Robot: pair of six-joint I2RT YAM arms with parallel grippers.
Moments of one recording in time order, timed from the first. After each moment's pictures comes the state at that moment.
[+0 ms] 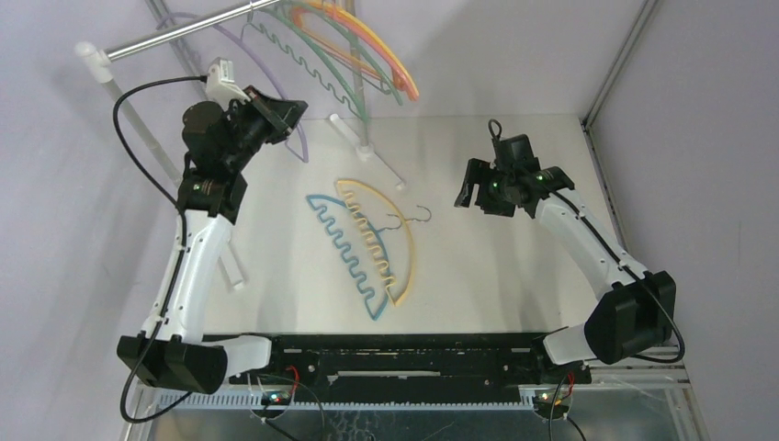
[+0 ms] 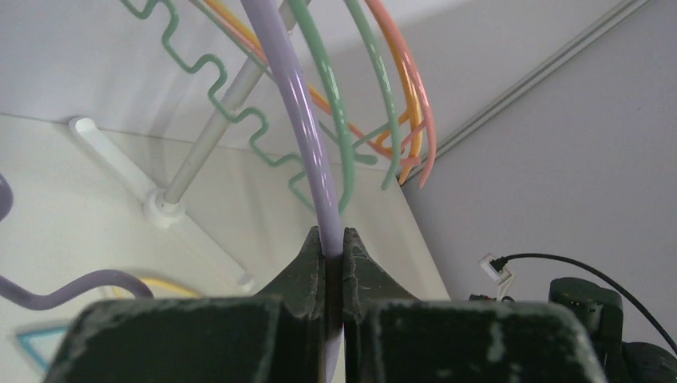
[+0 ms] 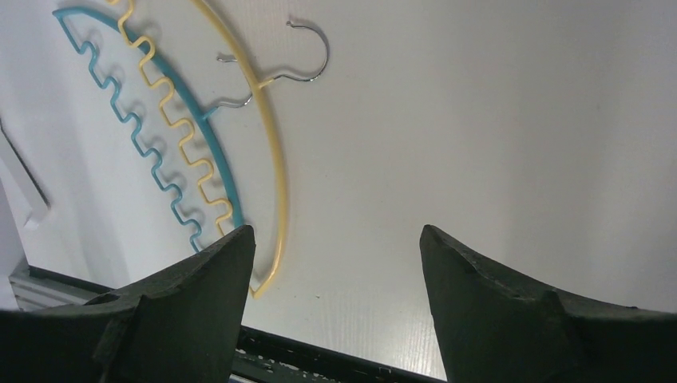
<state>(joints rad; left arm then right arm) -0.12 1.21 1.42 -0.20 0.28 -0.64 0.33 1.40 1.27 -0.78 -0.10 0.51</state>
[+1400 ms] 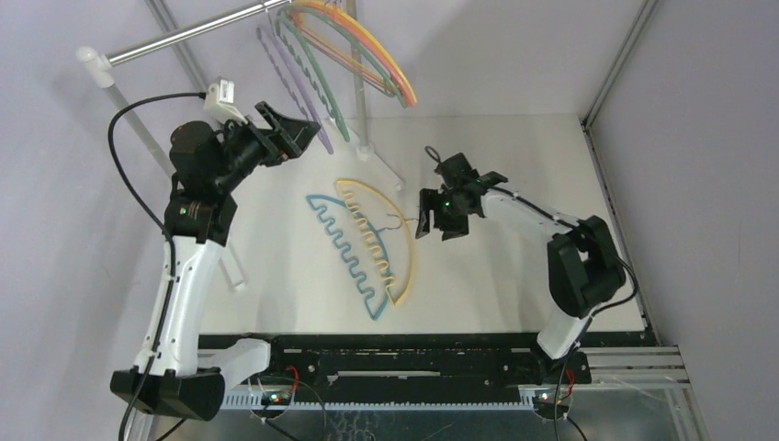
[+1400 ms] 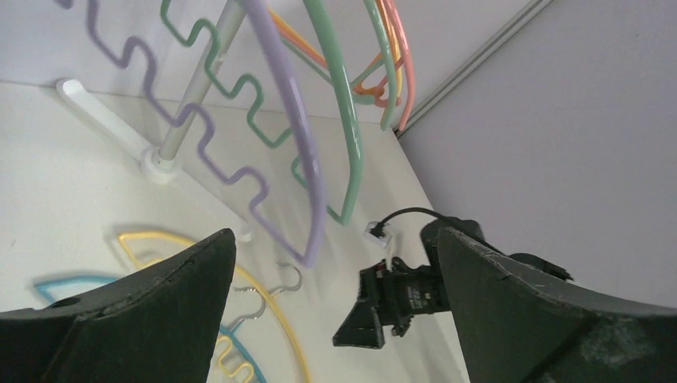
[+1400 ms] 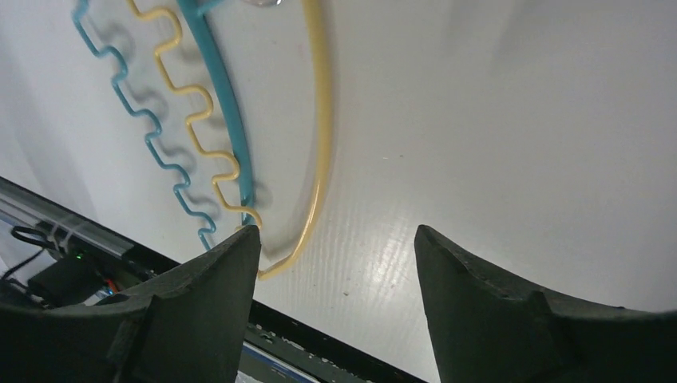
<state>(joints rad) -0.10 1.12 1.37 -0.29 0.40 -0.58 0.50 1.69 1.27 -0.68 -0.24 0.50</state>
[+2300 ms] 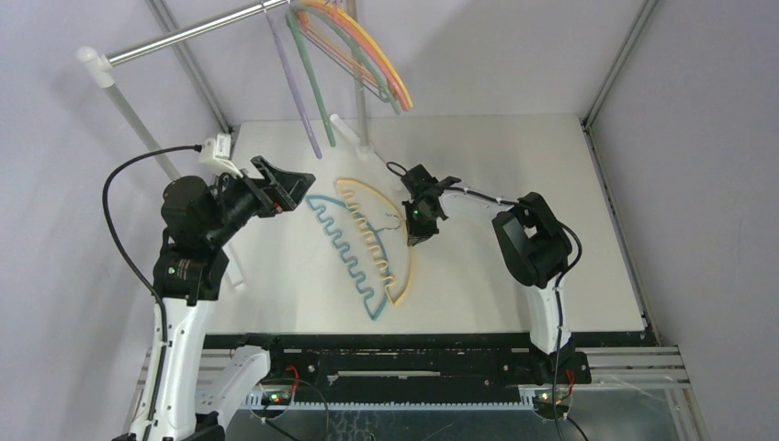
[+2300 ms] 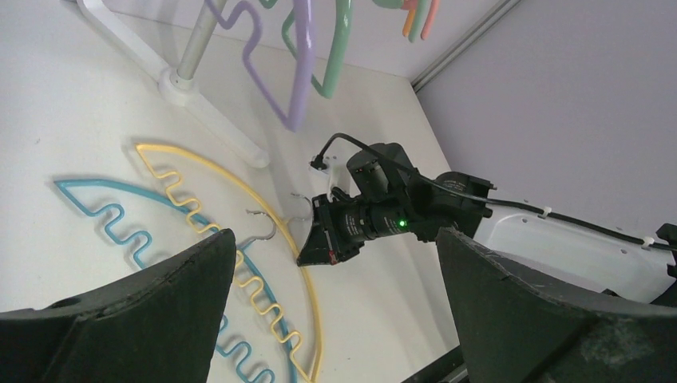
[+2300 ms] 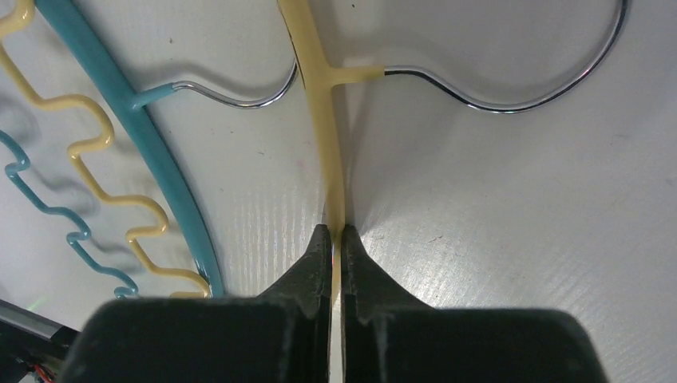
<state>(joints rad) -0.09 0.80 1.14 -0.47 0.38 -0.54 0.63 2.05 1.45 -0.61 -0.13 0.51</state>
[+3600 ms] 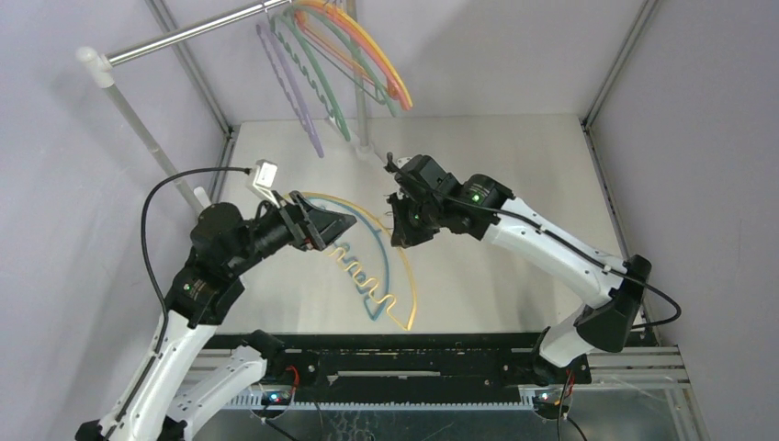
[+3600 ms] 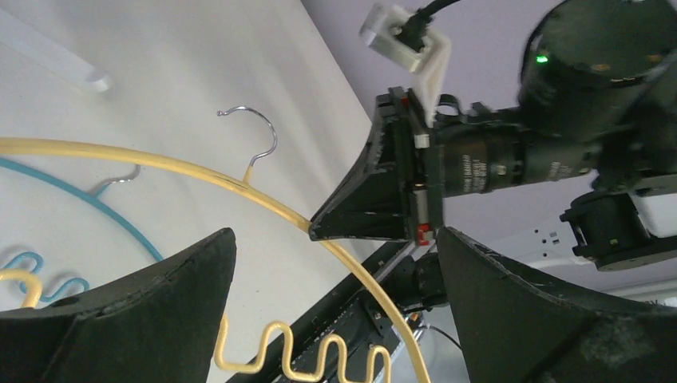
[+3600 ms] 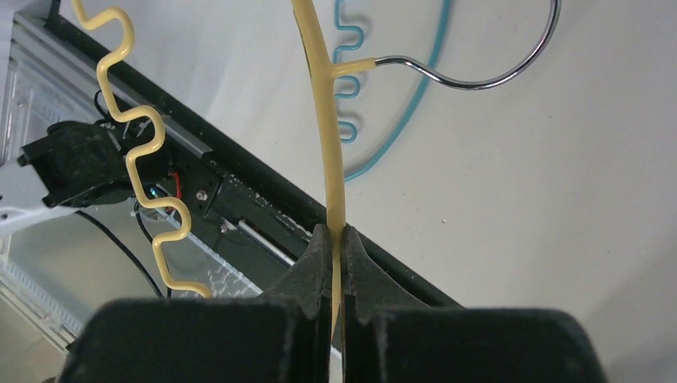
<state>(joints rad) -0.44 0.69 1.00 -0.44 0.37 -0.67 0.93 1.54 1.63 -1.00 -0.03 0.51</state>
